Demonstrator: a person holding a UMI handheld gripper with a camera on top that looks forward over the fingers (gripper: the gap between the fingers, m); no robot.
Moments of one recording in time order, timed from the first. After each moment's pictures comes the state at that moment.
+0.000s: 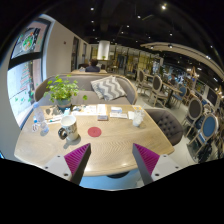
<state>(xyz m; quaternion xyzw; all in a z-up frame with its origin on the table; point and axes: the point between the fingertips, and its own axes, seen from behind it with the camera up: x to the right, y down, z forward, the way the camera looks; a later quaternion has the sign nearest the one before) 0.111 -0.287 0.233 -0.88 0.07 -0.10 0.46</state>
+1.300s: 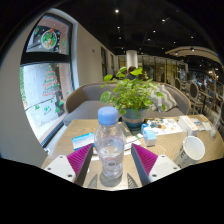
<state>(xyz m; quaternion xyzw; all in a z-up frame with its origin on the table) -0.283 0.022 0.103 -0.85 -0.01 0.04 0.53</state>
